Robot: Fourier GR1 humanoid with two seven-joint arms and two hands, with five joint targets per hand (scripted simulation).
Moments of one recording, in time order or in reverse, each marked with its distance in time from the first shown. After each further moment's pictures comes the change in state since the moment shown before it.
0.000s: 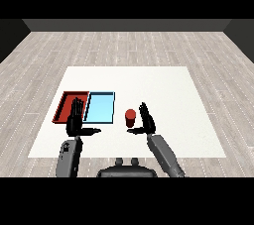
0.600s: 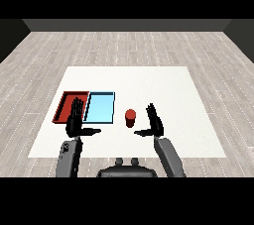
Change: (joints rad) left arm 0.009 -0.003 -0.007 -0.020 -0.012 0.011 0.015; right arm 0.122 0.000 -0.127 -0.167 0.150 0.093 0.077
